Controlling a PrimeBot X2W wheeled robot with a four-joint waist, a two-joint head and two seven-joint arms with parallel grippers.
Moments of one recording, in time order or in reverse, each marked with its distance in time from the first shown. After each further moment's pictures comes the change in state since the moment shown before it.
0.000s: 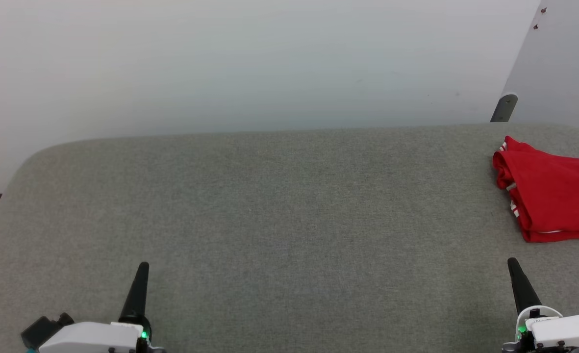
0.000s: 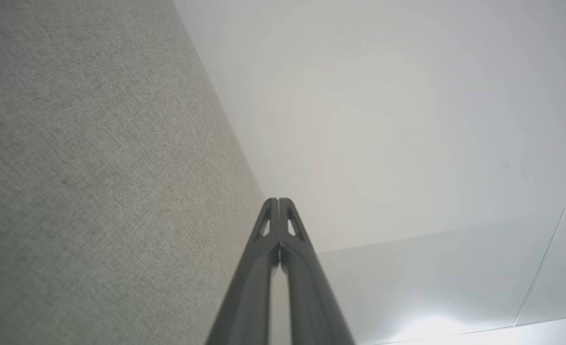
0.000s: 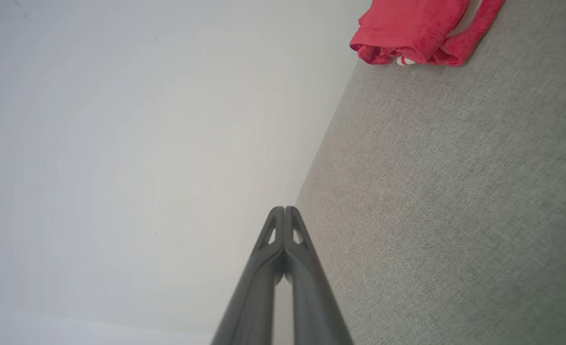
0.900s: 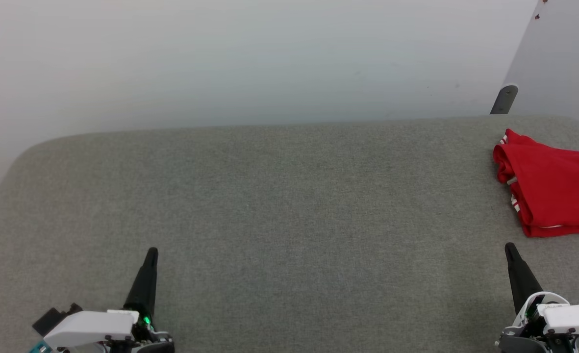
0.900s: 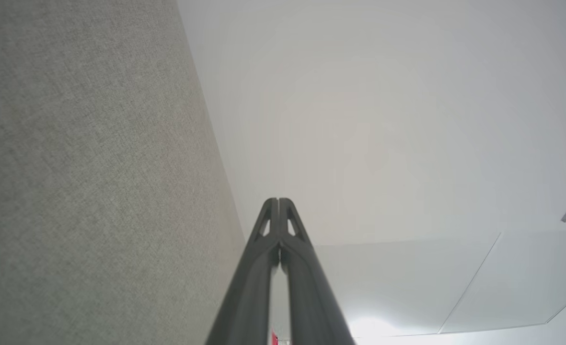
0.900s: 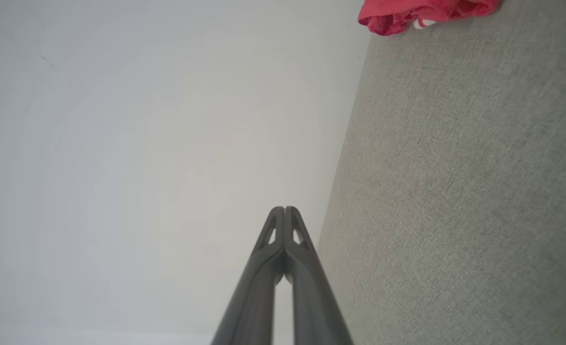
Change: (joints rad) left arm -0.046 -0.021 0.000 0.009 -0.194 -0.003 0.055; right arm -0.039 0.004 -0.004 -0.001 0.218 0.000 0.054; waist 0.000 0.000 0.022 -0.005
